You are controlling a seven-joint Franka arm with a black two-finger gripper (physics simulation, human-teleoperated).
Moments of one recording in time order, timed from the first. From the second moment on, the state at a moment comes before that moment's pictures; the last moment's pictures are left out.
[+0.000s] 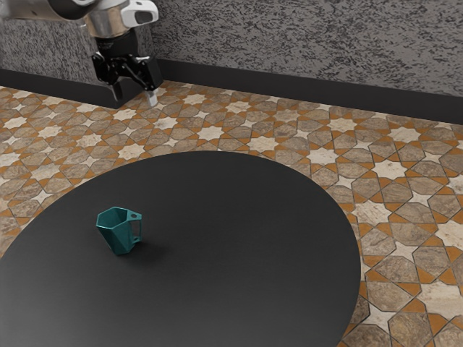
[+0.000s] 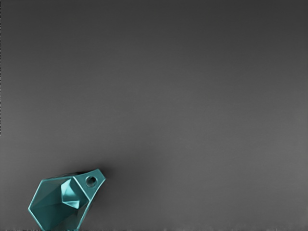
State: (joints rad) arm -0.05 0.07 0.07 -1.42 -0.02 1.56 0.01
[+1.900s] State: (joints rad) arm 0.06 0.10 -0.03 -2.15 0.16 2.19 0.95
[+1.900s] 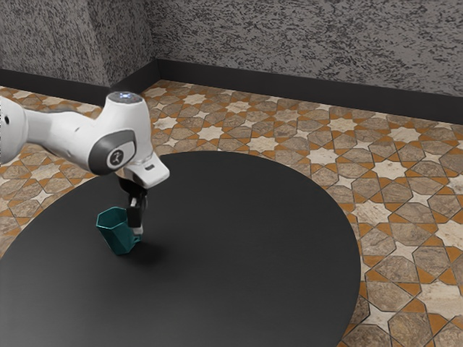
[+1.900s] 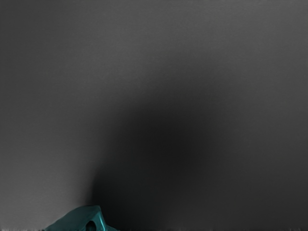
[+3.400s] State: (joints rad) arm 0.11 0.33 -0.03 -2.01 0.25 2.21 0.87
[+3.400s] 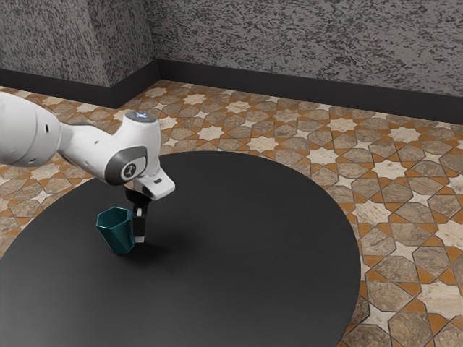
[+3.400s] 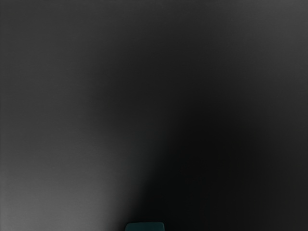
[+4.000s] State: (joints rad) arm 0.12 0.35 -0.03 -2.01 0.25 2.21 0.87
